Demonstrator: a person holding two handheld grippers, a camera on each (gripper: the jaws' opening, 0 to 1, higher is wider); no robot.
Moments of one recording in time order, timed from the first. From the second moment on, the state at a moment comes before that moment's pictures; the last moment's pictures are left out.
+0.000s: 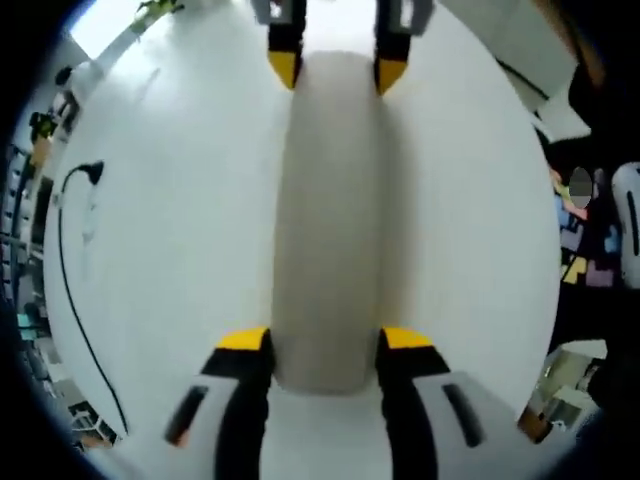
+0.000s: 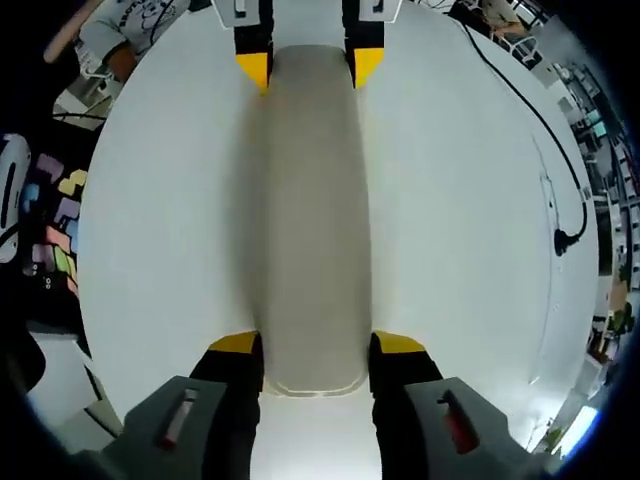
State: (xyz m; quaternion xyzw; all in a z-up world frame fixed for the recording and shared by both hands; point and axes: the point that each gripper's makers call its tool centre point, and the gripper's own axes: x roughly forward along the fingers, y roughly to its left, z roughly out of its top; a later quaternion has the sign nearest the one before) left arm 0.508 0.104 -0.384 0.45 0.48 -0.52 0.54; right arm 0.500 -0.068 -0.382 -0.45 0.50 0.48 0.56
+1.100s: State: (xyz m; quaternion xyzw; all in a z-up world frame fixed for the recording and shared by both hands) left arm 0.515 0.156 -0.364 0.43 0.48 -0.49 0.59; right arm 0.486 -0.145 -0.371 -0.36 0.51 0.45 0.64
